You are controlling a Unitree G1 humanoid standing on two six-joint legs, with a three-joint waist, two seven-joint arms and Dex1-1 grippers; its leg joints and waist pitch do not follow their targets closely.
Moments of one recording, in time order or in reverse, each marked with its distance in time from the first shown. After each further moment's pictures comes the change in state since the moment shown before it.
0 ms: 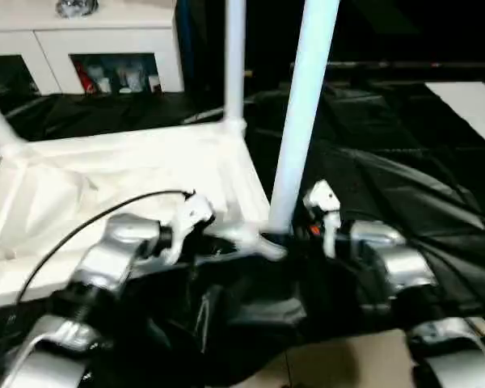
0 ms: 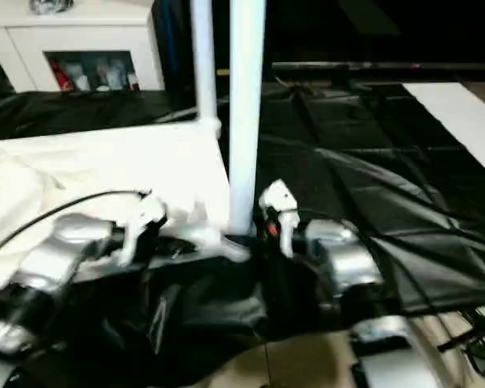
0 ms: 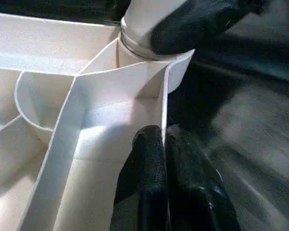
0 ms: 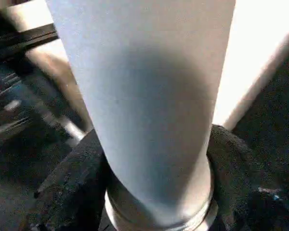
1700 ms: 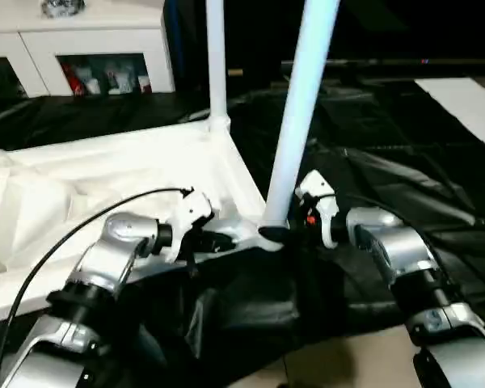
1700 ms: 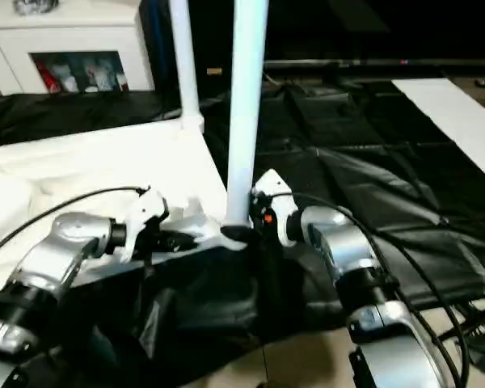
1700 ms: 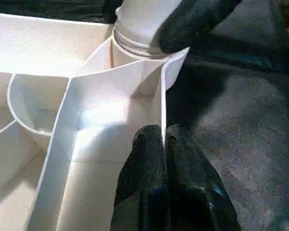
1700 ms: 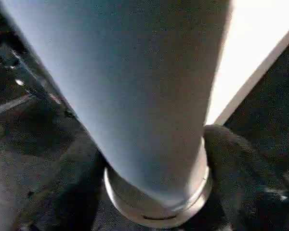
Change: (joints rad) left arm 0.051 0.079 -0.012 -0.106 -0.021 0.036 -0.126; right arm -0.018 -0.117 0.094 -0.206 -0.027 0.310 0.188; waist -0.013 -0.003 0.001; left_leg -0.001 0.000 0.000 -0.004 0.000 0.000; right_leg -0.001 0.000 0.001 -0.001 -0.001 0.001
